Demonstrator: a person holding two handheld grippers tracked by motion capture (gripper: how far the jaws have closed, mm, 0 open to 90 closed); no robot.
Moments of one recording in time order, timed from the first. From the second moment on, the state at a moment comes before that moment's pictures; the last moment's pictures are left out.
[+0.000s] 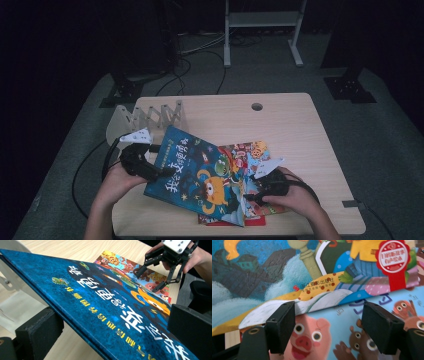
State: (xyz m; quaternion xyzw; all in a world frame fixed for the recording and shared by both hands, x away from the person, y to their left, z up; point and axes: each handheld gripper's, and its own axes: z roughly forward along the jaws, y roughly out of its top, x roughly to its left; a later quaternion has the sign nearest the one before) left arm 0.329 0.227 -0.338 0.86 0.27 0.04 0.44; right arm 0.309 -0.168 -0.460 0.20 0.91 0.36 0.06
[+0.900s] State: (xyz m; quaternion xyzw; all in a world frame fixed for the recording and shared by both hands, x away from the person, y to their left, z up) left arm 0.361 0.209 -0.282 0.88 0.32 0.04 0.35; right arm 0.304 -0.129 -0.459 0.22 0.90 0.37 0.05
